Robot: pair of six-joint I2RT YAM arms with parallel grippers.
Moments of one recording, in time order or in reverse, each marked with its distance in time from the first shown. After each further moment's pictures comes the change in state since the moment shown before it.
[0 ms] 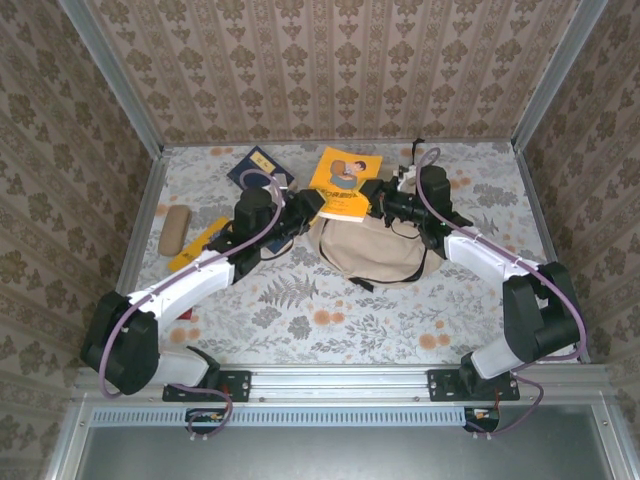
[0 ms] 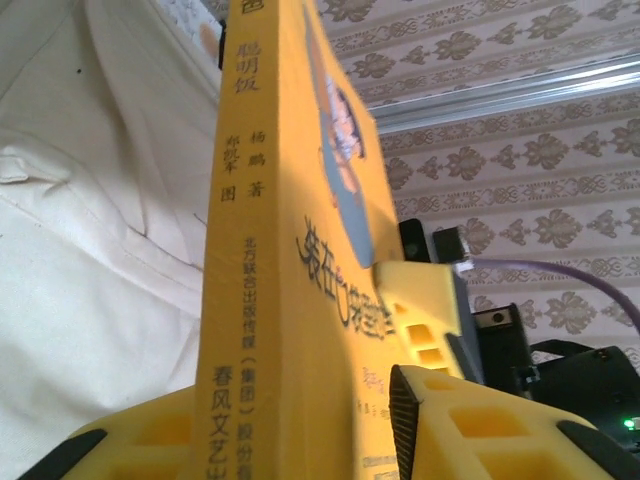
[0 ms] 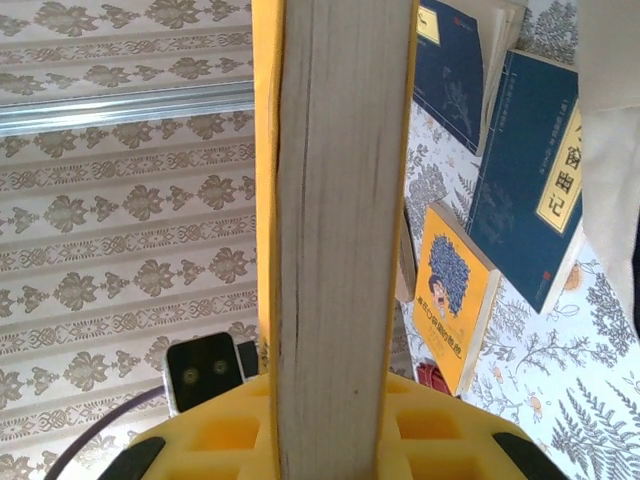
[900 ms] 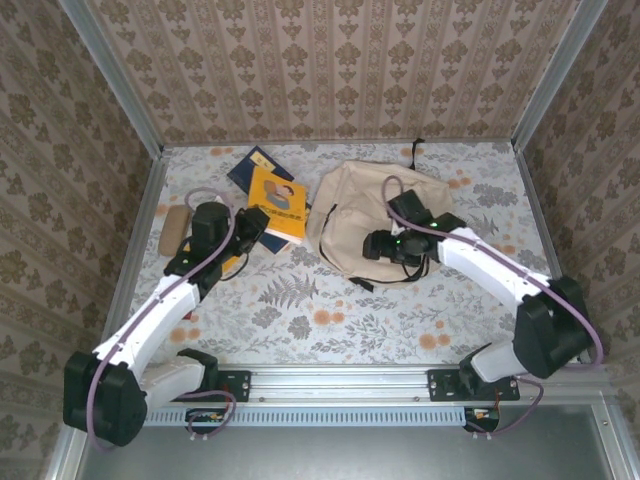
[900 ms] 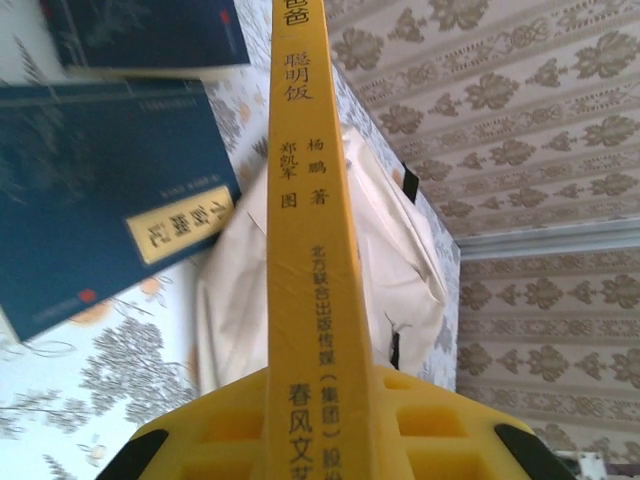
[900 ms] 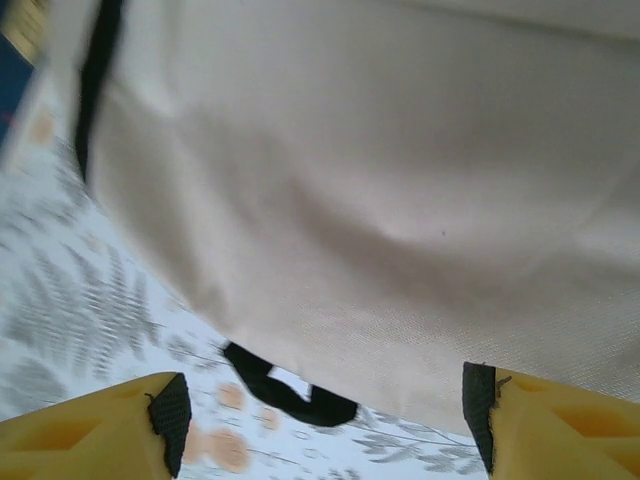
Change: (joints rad) left arm 0.260 -0.300 -0.138 -0.394 -0.118 0.195; right arm 0.190 -0.035 0.139 -1.055 0.537 -0.875
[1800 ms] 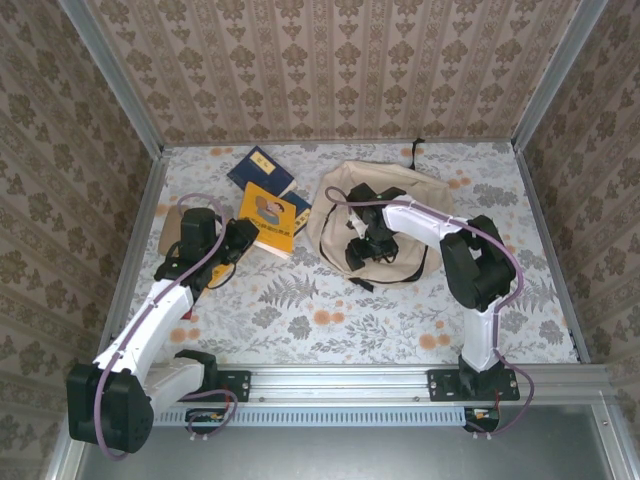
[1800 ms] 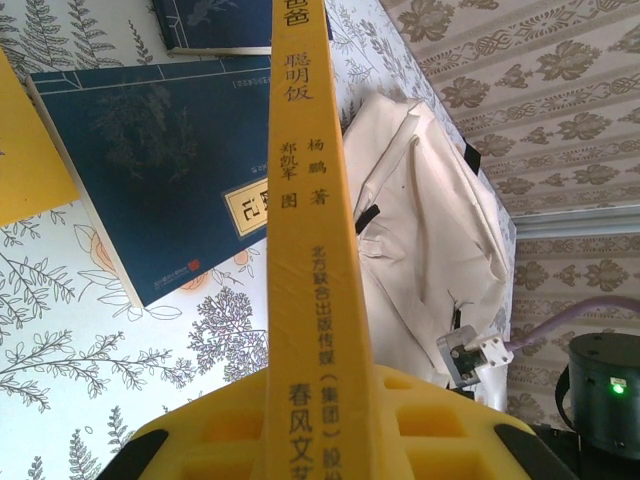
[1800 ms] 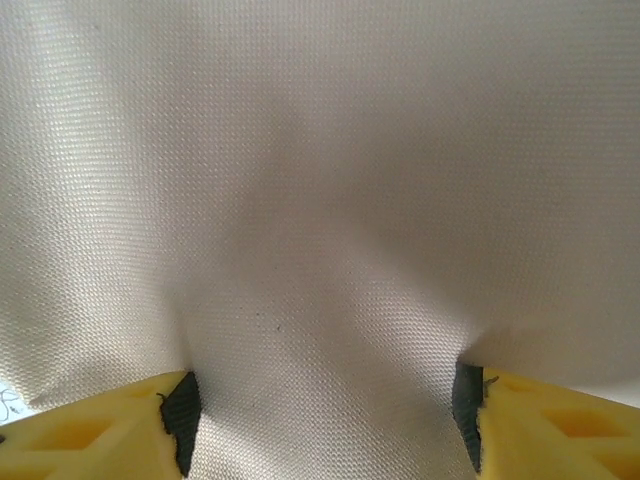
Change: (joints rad) left arm 0.102 -0.024 -0.033 -0.113 0.105 0.095; right arm 0.020 0.495 0.374 -0.250 -0.020 -0.436
